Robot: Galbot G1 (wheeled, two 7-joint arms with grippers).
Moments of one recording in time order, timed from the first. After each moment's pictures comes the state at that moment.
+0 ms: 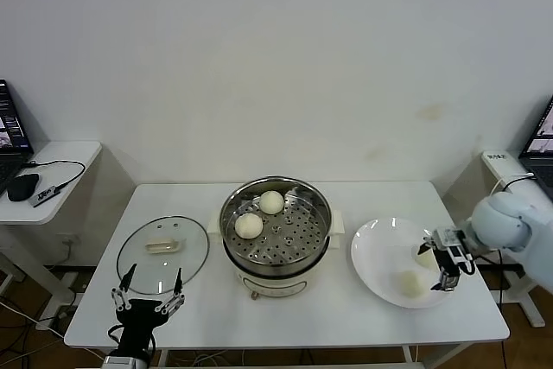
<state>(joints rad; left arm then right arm) 1.79 -1.29 -0.56 -2.25 0.02 0.09 -0.20 -0.17 0.37 -0.66 1.61 -0.10 -0.27 -1.10</state>
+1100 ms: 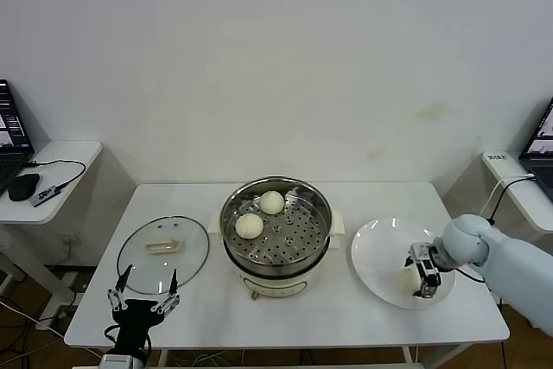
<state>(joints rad) 1.78 -1.29 -0.58 -2.22 0.02 0.09 -0.20 -0.32 0.55 -0.57 1.42 -0.22 -0.28 -1.05</state>
